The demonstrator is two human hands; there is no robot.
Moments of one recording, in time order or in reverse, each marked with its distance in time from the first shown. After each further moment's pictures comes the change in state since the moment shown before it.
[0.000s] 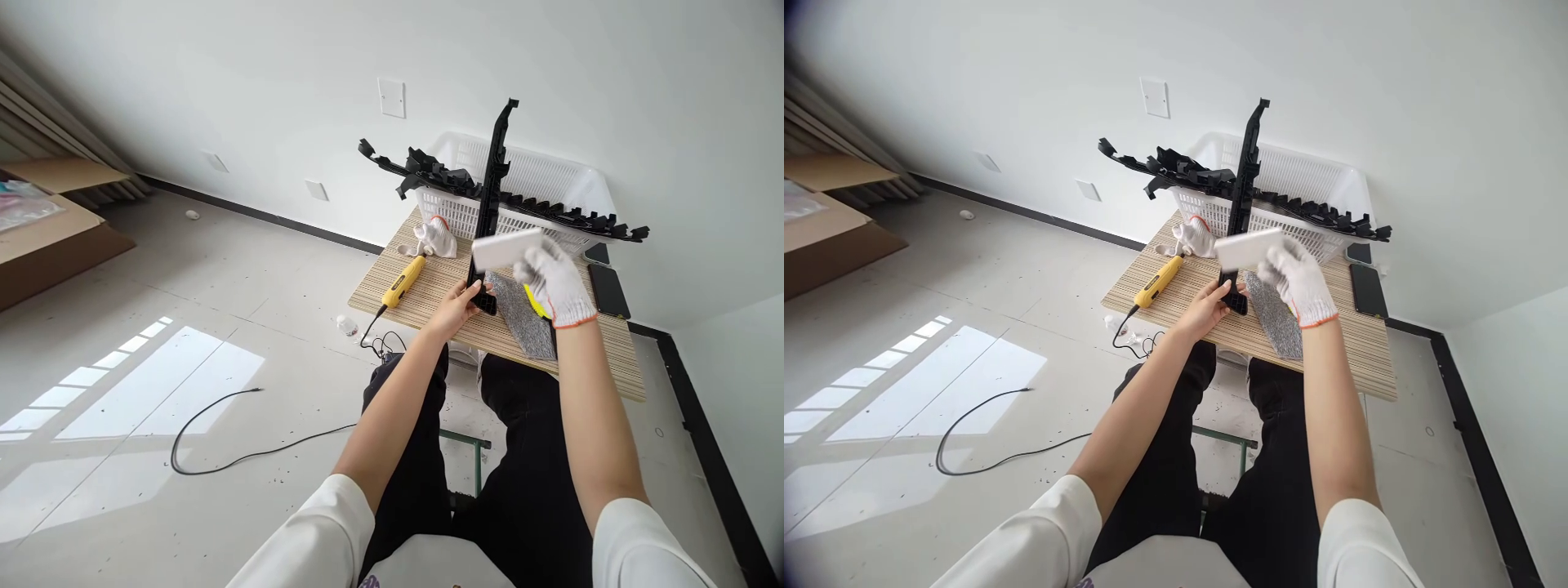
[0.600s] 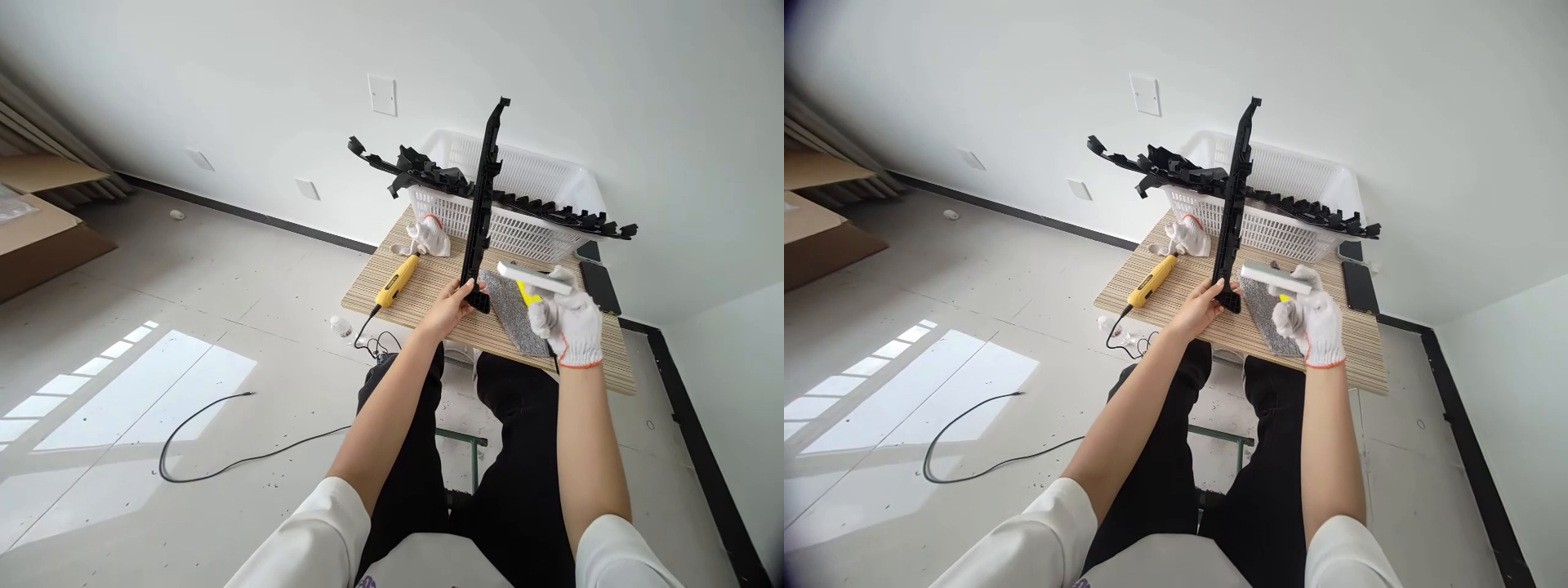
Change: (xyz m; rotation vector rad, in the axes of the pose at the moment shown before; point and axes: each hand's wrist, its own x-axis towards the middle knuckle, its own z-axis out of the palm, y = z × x) left_hand 0.000 -0.001 -0.003 0.044 -0.023 0.018; right_hand -0.072 0.005 -0.026 0.007 -0.065 0.077
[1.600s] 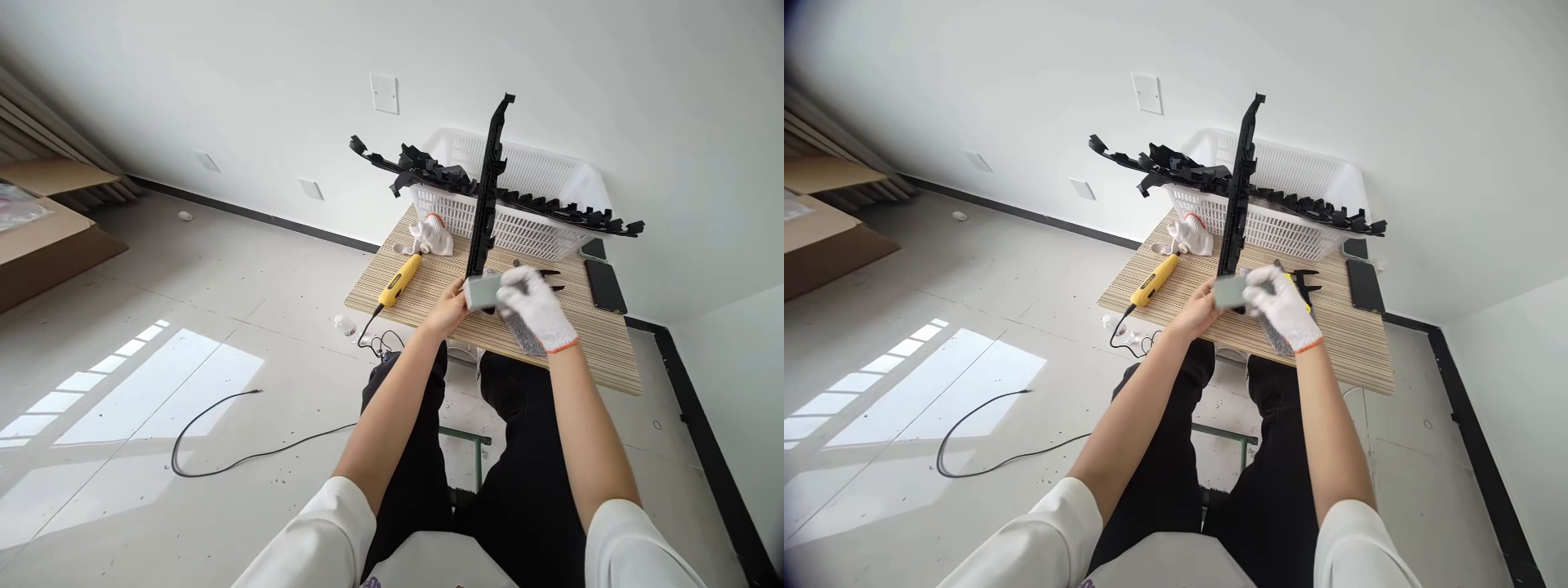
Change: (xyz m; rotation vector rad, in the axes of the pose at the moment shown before) left_hand 0.003 -0.002 -0.003 -0.015 -0.019 0.000; right_hand 0.035 0.020 0.019 -0.235 0.031 -0.138
